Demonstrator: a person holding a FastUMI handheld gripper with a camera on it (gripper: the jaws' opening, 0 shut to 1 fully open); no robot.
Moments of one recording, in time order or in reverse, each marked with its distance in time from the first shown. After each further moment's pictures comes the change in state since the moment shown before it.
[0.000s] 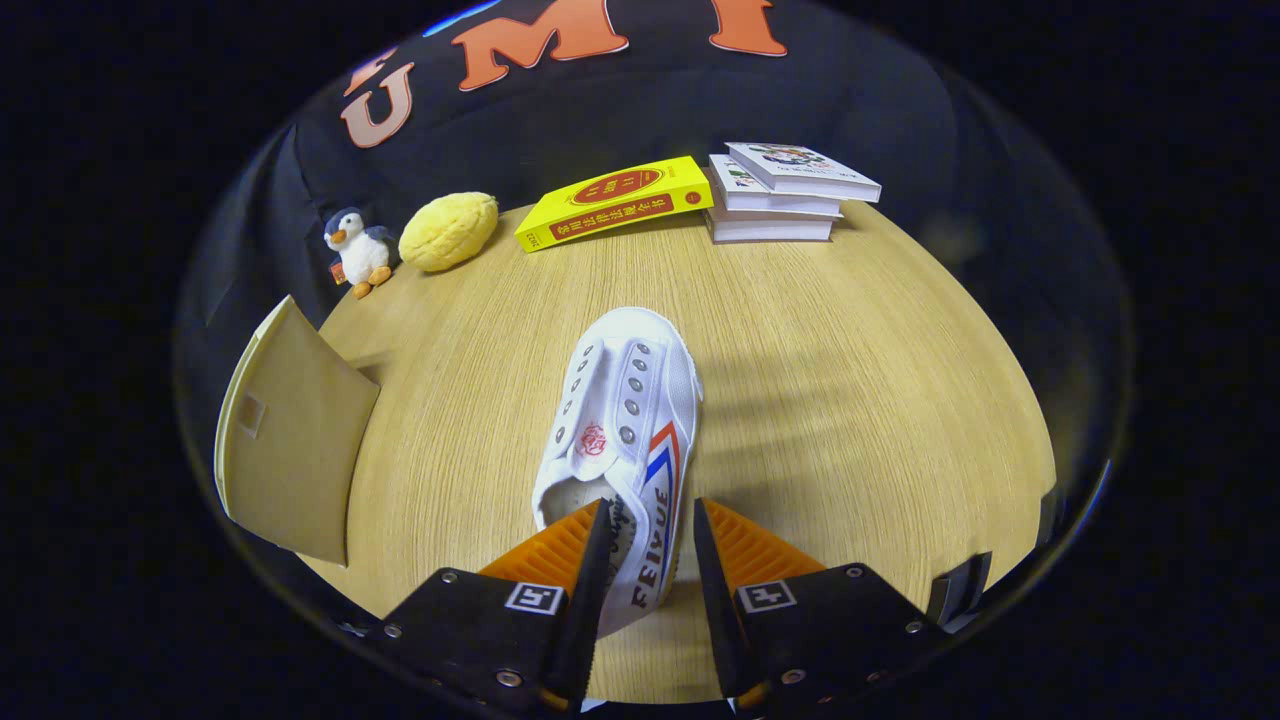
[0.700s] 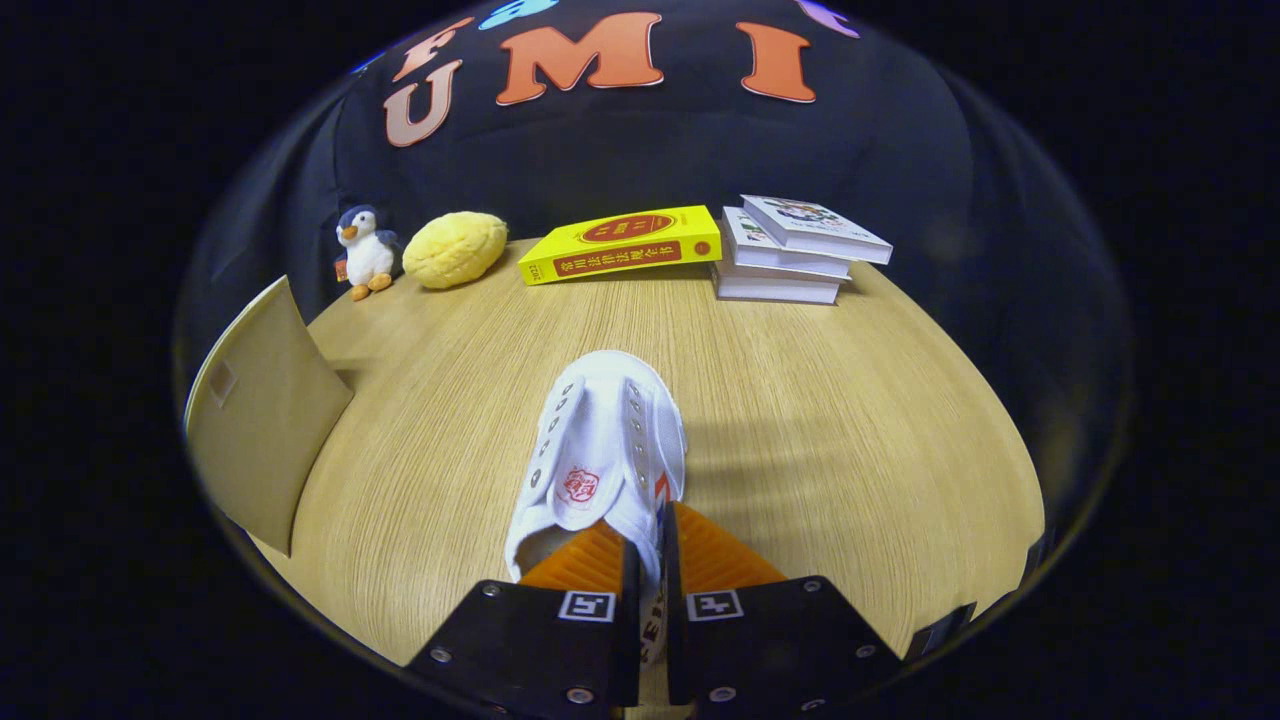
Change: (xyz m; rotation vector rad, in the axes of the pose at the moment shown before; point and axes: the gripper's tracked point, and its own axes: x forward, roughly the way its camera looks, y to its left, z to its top) arm 0.027 -0.008 0.021 -0.114 -0.163 -0.041
